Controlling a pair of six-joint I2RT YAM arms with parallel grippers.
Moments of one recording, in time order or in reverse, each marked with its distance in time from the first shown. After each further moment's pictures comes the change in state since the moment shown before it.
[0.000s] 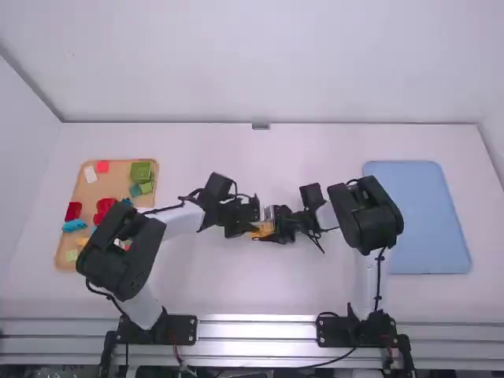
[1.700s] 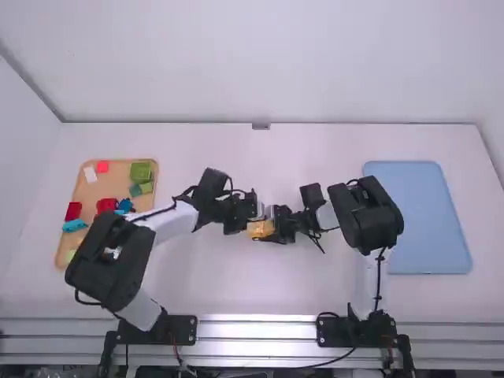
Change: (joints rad) left arm 0.029 -0.054 -0.010 0.032 0.083 -0.026; right arm -0.003 0.000 -0.001 -0.005 -0.002 0.000
